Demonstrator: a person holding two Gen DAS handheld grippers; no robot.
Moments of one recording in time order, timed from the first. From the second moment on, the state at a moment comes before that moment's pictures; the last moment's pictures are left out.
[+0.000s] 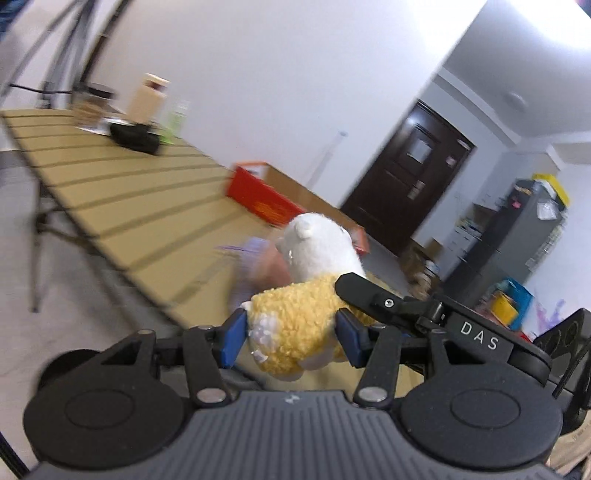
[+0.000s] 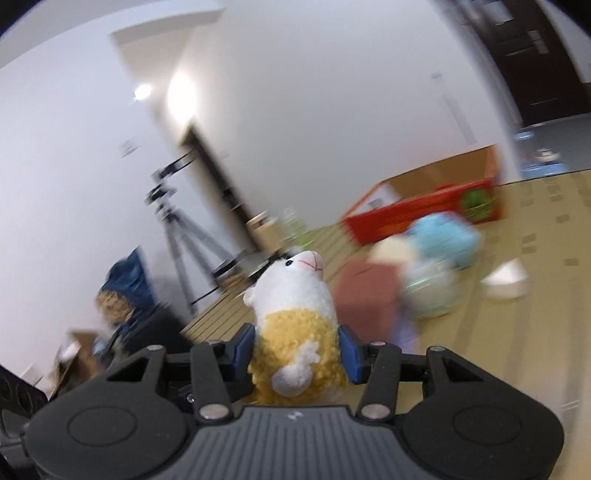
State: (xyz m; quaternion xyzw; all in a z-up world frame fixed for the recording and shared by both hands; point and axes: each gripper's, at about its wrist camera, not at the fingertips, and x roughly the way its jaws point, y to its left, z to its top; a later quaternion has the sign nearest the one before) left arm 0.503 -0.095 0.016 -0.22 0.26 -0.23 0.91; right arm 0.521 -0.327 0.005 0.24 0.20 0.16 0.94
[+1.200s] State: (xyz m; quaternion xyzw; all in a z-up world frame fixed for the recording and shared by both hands) left arm 0.581 -0.002 -0.207 -0.03 0.54 -0.08 0.84; right arm 0.596 -0.195 -0.199 0.03 0.52 0.13 0.84
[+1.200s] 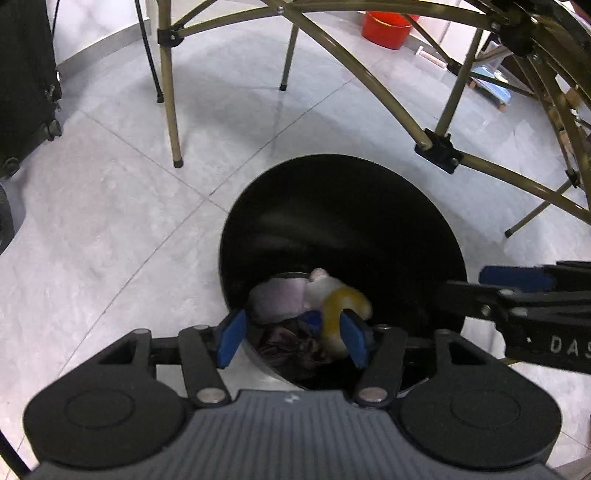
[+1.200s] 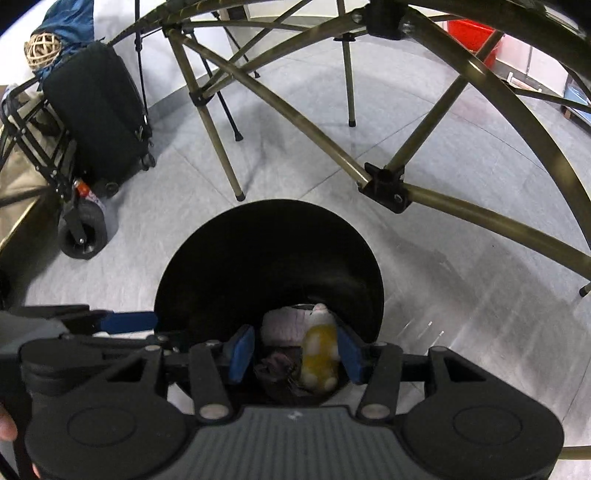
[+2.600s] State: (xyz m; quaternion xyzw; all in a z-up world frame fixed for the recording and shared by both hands) left arm 0.599 -0.156 0.008 -0.11 0.24 -0.21 0.94; right arm 0.572 -0.393 -0.031 0.26 0.21 0.03 0.94
